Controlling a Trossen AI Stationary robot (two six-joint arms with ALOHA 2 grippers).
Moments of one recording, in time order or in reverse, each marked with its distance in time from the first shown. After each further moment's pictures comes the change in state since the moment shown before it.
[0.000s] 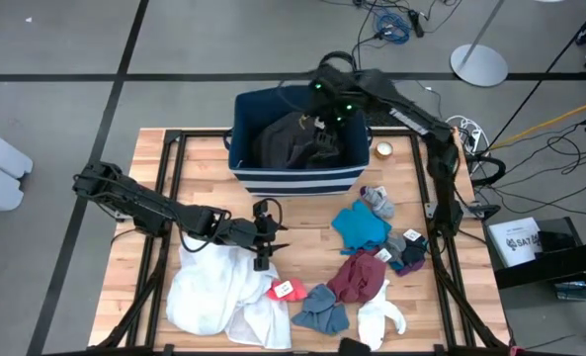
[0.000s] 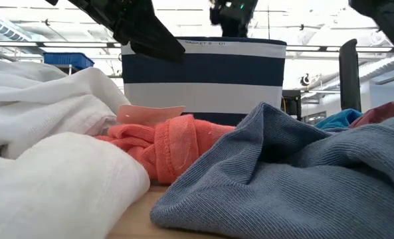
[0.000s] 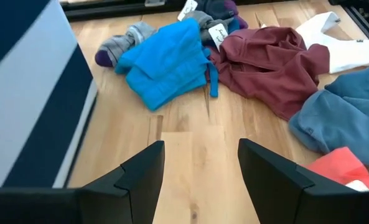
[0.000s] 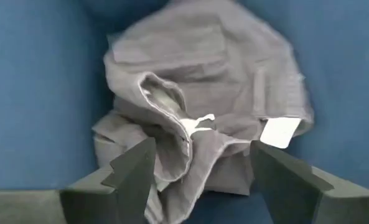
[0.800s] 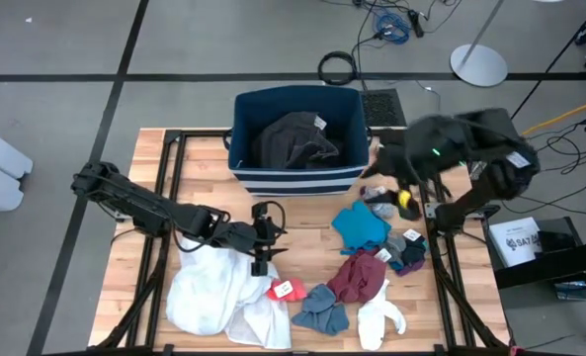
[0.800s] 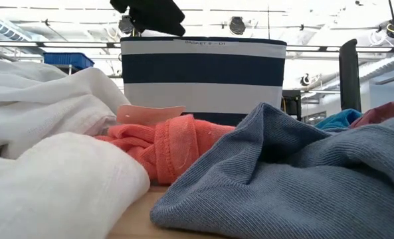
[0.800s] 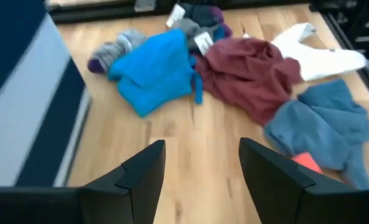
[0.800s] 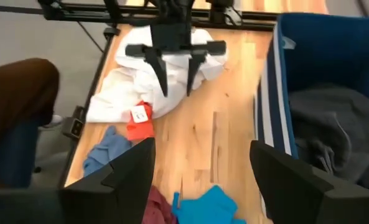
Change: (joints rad) left arm -0.057 -0.012 0.170 -0.241 -0.007 -0.056; right arm 0.637 -0.479 -0.057 -0.107 0.070 0.289
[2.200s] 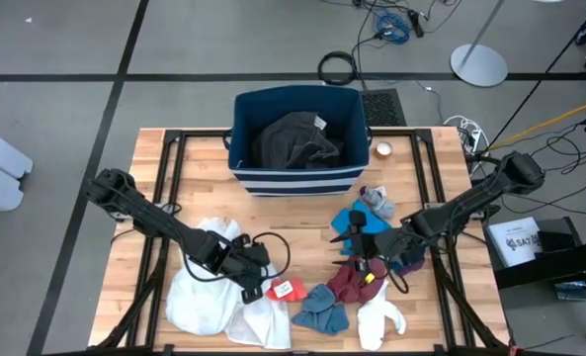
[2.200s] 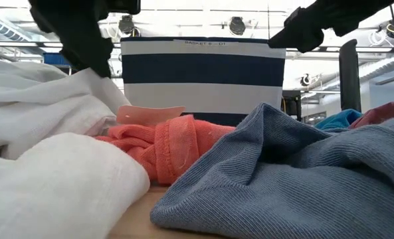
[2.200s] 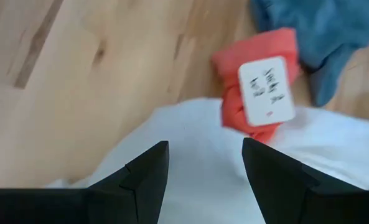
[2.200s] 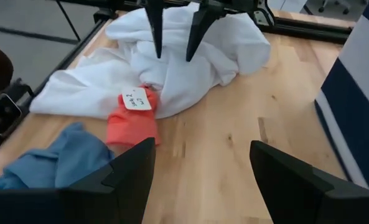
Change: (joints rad) left arm -0.157 0.161 0.048 -0.338 0.114 -0.634; right arm 0.311 -0.272 -1.617 1.607 0.316 0.020
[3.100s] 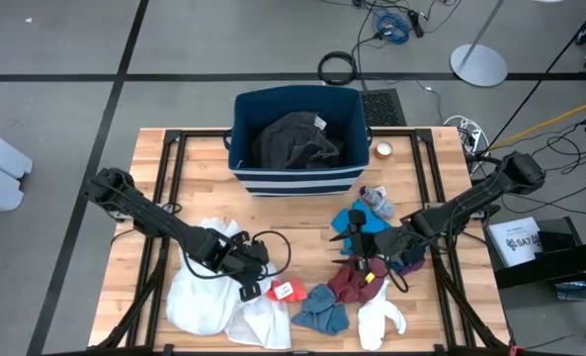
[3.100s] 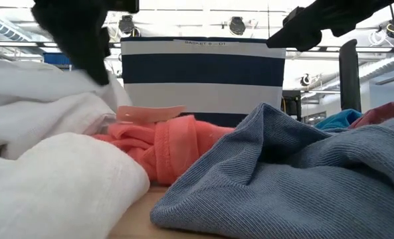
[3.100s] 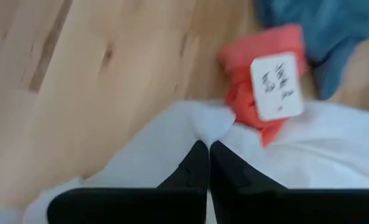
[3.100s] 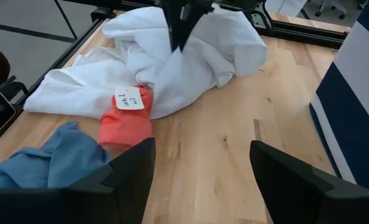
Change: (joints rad) left arm 0.016 -0.015 0.026 -0.052 0.010 0.049; right arm -0.008 0.000 0.000 0.002 0.003 -0.012
